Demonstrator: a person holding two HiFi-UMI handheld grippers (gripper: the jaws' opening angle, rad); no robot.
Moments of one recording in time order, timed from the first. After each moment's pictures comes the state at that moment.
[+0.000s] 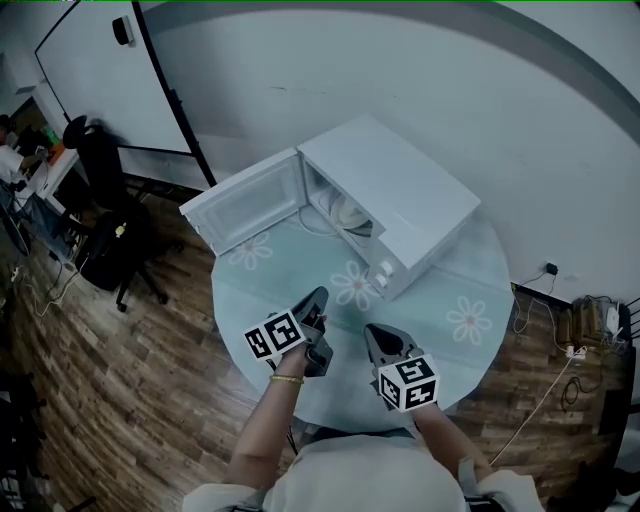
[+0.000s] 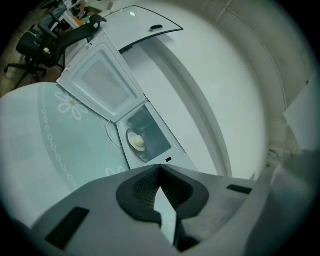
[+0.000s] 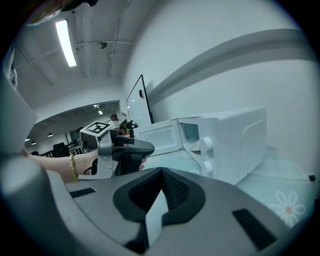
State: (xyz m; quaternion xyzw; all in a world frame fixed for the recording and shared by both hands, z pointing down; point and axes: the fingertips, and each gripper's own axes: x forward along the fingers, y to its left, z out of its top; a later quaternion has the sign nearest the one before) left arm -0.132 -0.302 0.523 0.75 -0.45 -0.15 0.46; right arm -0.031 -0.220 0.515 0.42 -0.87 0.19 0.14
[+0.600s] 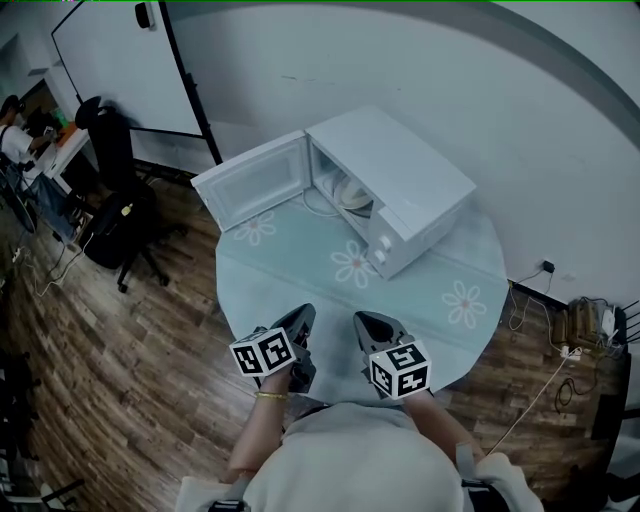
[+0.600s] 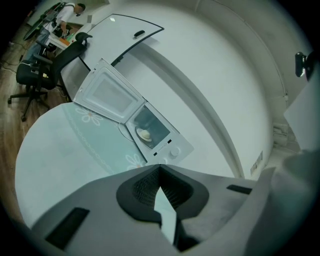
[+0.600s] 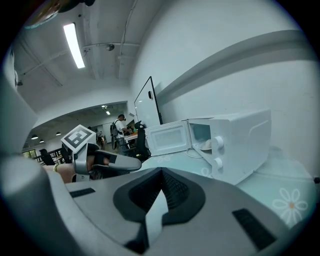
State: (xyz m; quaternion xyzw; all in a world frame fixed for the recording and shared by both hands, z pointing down) left arm -0.151 -0.191 0.531 0.76 -0.49 -0.06 0.42; right arm -0.048 -0.173 0.504 0.39 -0.89 0.18 0.14
